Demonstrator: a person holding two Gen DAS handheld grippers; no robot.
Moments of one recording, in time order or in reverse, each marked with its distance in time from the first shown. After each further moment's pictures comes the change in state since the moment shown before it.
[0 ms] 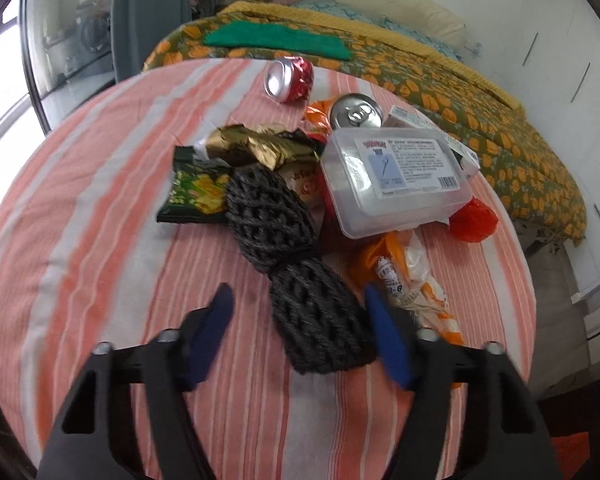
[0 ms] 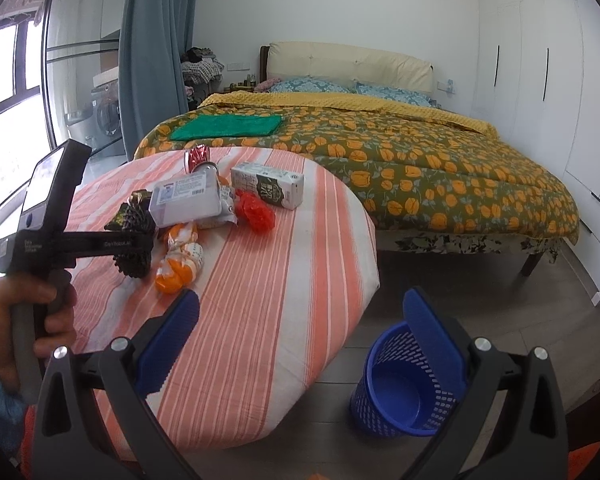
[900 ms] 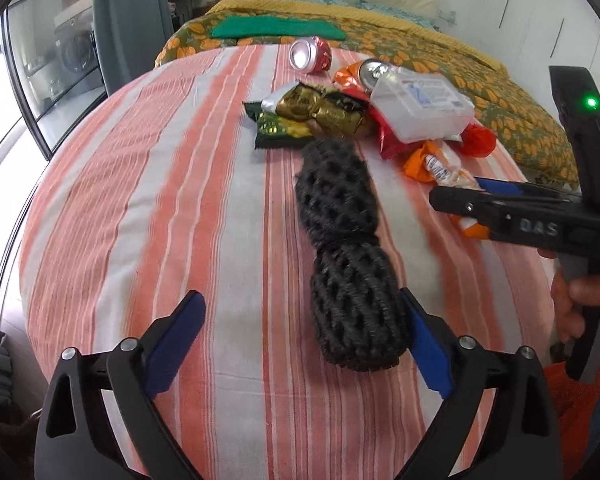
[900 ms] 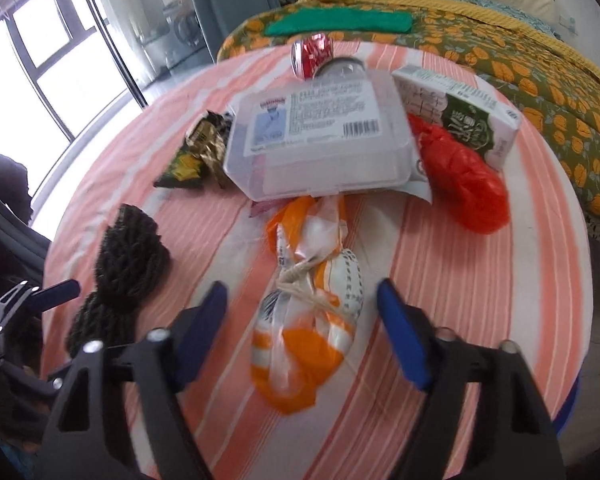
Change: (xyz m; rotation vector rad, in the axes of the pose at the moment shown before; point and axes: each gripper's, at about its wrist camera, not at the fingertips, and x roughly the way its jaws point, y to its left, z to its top) left arm -0.042 0.060 -0.059 0.142 0.042 0.034; right arm 0.167 0.104 0.042 -0.101 0.402 0.385
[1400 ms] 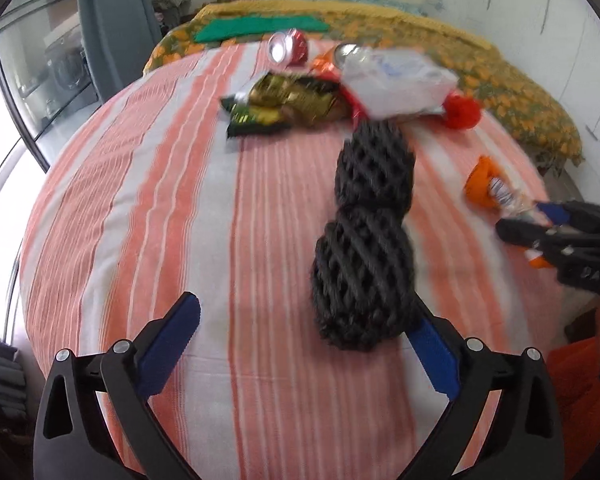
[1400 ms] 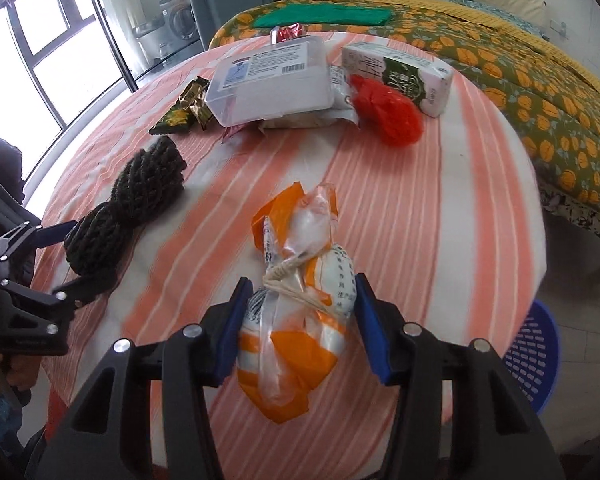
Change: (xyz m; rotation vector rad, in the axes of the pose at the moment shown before) left arm -0.009 -0.025 -0.011 0.083 -0.030 0.017; right arm -0.045 -0.024 -0.065 -0.017 -0.005 -0.050
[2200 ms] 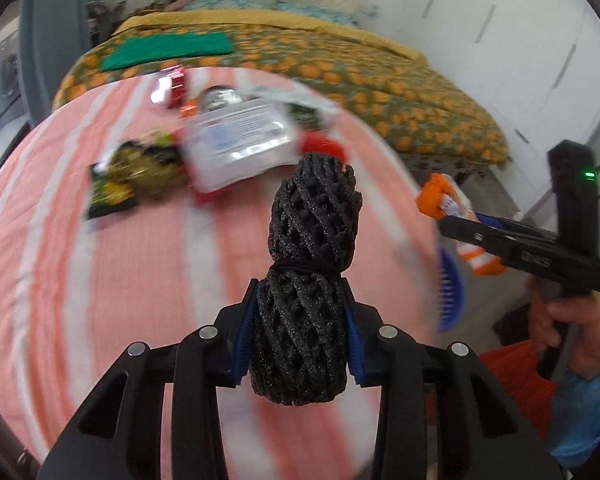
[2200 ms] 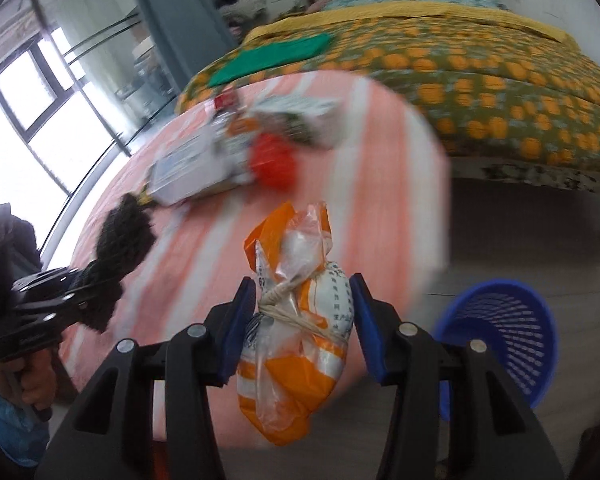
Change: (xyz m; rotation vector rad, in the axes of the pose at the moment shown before) left arm -0.016 -0.092 0.054 0.055 0.004 -0.308; right arm -0.065 -0.115 -0.003 0.211 -0.111 0.049
